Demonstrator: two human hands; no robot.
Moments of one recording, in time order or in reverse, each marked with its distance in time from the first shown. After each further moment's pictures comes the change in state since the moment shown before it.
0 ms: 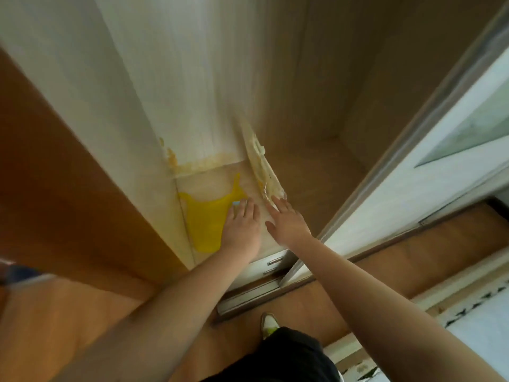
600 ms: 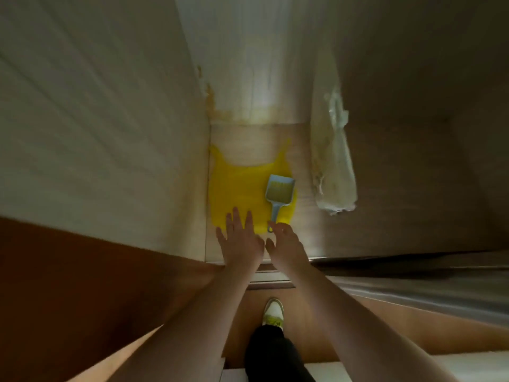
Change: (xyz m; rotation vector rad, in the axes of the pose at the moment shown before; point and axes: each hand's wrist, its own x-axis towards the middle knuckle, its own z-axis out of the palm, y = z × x) left_hand 0.071 -0.021 0.209 -0.440 -0.167 -0.696; right_hand 0.080 -0.006 0.183 0.360 -0.229 -0.022
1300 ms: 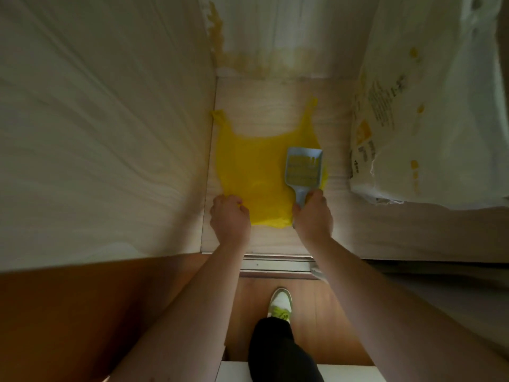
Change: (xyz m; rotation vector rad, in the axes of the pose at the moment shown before) left_hand 0.092 -0.041 0.084 -0.502 0.251 -0.299; right_hand 0.102 0.055 0.046 0.034 0.241 0.310
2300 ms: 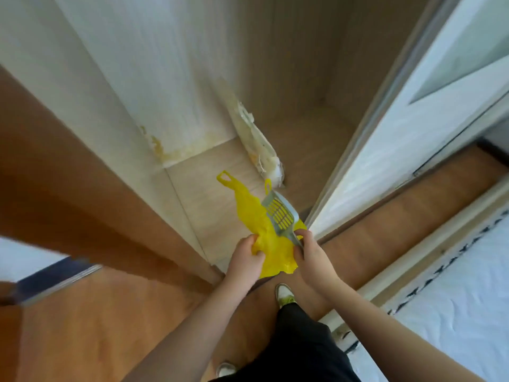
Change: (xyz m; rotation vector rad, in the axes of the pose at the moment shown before) left_hand -0.221 0.036 -0.248 -0.033 -0.742 0.499; right_hand -0.343 -0.008 -0.167 0.336 0.153 0.011
